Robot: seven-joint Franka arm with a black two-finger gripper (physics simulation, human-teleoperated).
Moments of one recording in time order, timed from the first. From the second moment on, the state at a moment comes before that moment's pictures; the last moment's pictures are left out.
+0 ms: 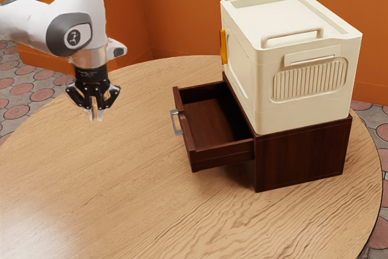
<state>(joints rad) 0.09 -0.07 -0.06 -1.97 0.13 1.83 -0.47</state>
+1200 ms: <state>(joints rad) -0.11 0.05 -0.01 -2.23 0.00 2.72 0.52</state>
